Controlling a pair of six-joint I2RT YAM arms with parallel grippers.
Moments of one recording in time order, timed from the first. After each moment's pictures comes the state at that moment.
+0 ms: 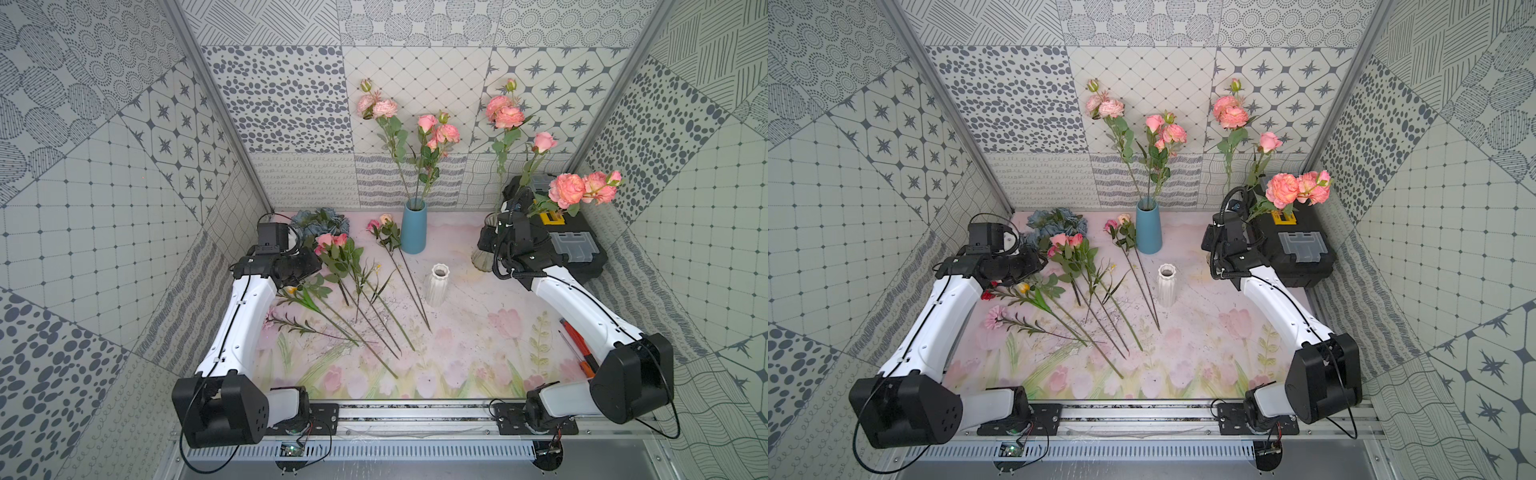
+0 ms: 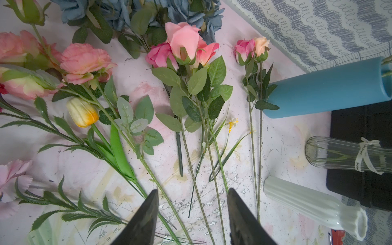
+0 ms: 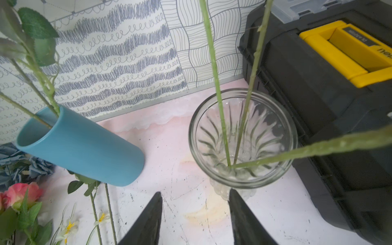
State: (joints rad) left arm 0.04 1.28 1.19 -0.82 0.25 -0.44; right arm 0.34 1.41 1.19 -0.32 0.32 0.43
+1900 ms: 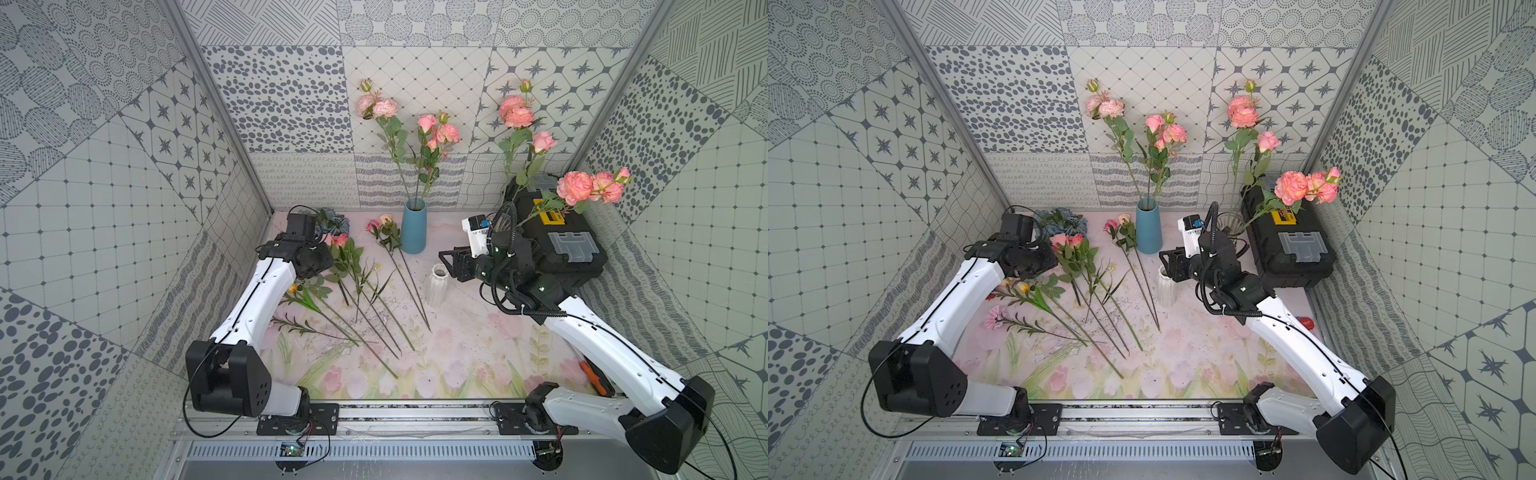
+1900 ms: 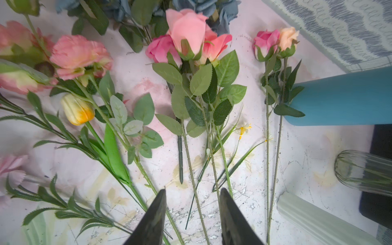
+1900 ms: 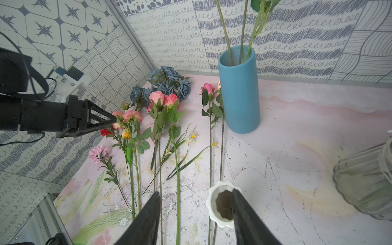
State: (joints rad) left arm -0.15 1.45 1.28 -0.85 0.03 -0.59; right arm 0.58 1.16 1.10 -0.34 -0.08 0.31
